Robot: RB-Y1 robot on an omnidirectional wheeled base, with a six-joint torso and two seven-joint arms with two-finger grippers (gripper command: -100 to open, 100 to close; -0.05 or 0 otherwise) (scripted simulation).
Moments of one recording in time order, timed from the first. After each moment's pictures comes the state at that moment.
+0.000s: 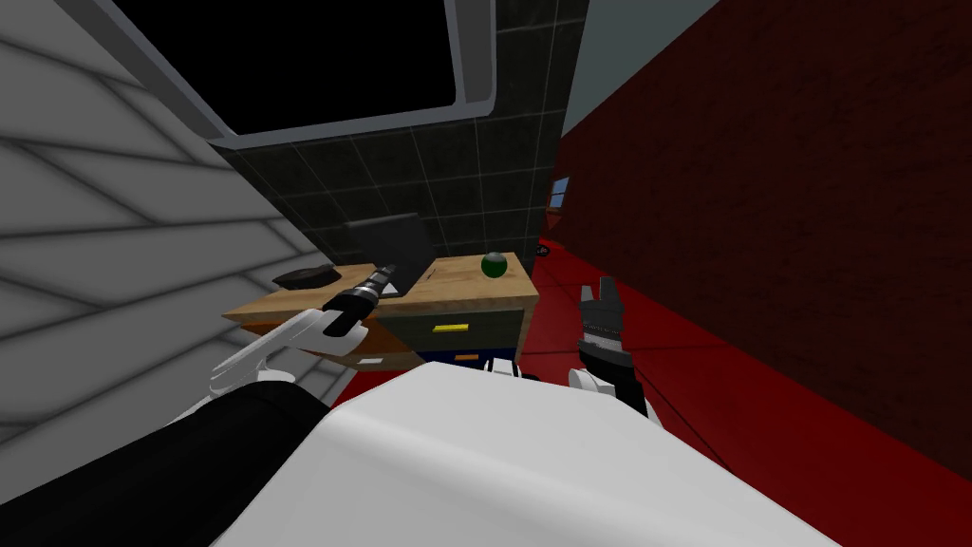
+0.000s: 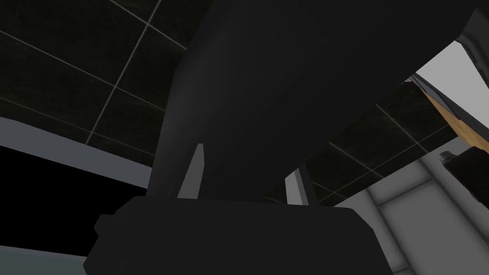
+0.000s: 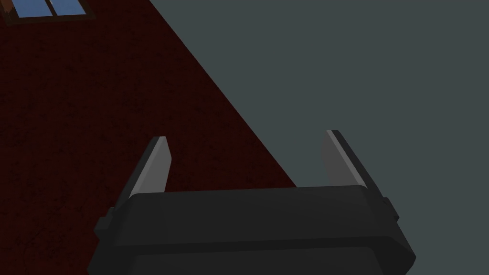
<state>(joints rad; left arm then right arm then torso) 0.65 0.94 0.50 -2.40 -0.18 0.61 0.32 0.51 0.04 0.07 -2.21 0.00 -0.51 0.16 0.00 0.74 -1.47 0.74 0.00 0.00</state>
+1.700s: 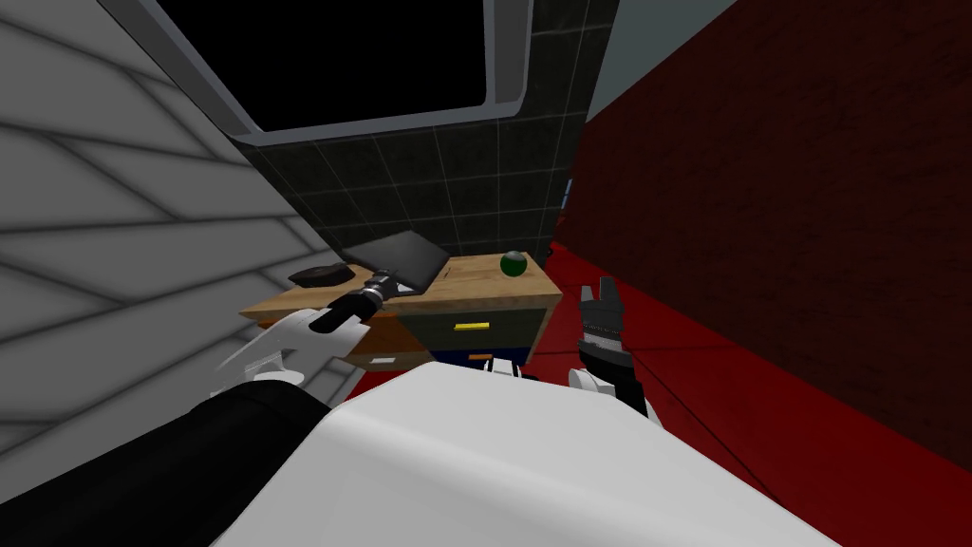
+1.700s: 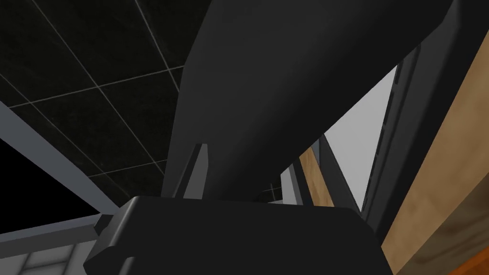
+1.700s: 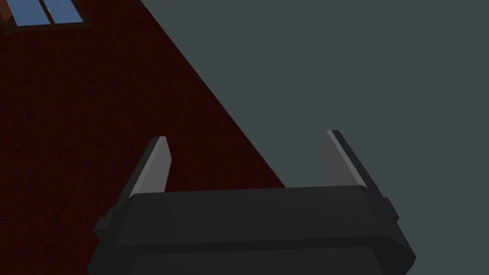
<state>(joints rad) 0.58 0.84 0.52 -2.48 0.15 0.74 0.63 0.51 0.04 0.07 -2.21 0.00 -0.51 0.16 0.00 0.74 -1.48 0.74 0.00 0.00</state>
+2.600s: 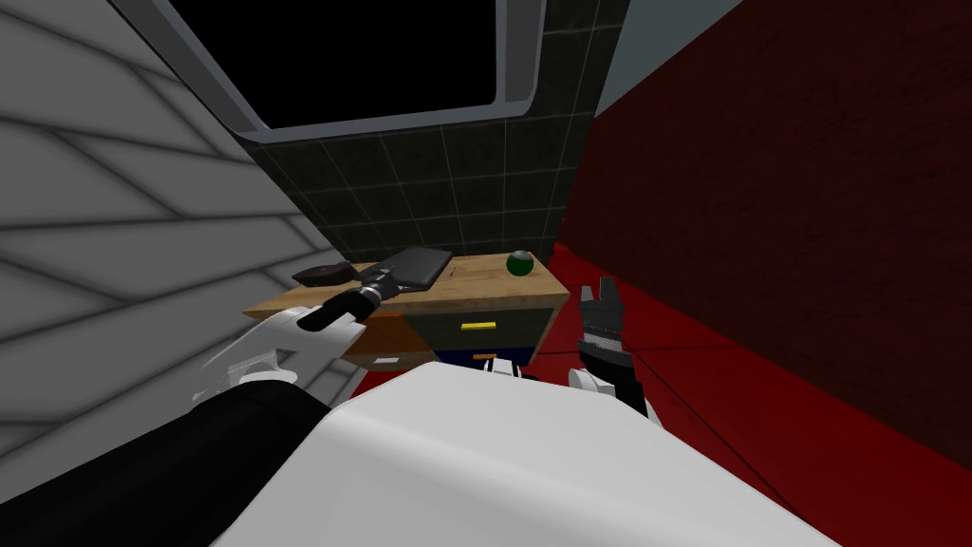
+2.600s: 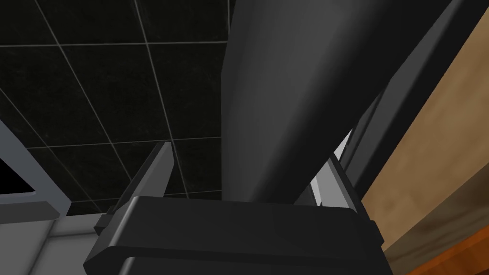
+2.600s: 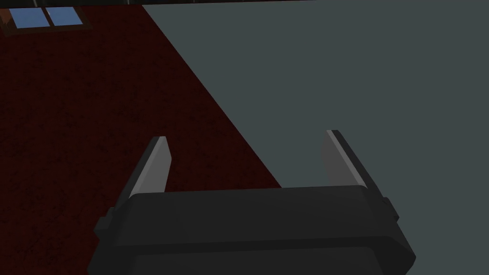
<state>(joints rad) 0.58 0.85 0.57 -2.51 0.26 0.80 0.79 0.51 0.04 0.07 -2.21 0.00 -0.51 0.16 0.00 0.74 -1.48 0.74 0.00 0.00</state>
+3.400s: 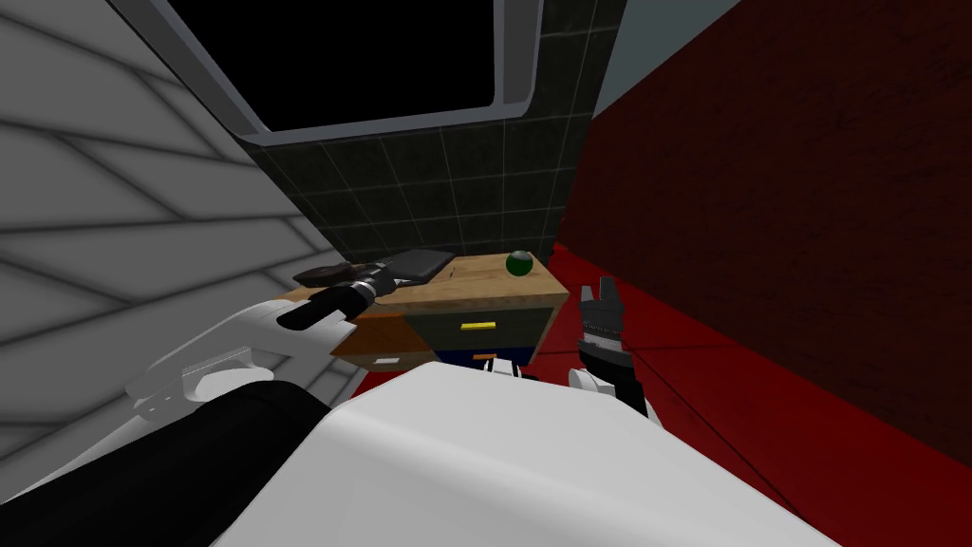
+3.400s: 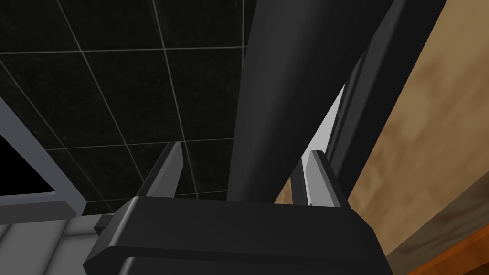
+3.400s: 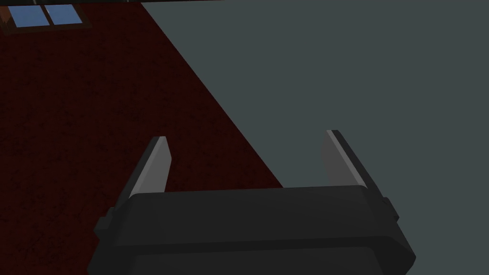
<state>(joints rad) 0.64 0.96 0.66 -2.61 0.30 0.89 0.90 0.51 0.04 0.07 -2.21 0.00 -0.51 0.16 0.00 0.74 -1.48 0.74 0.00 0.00</state>
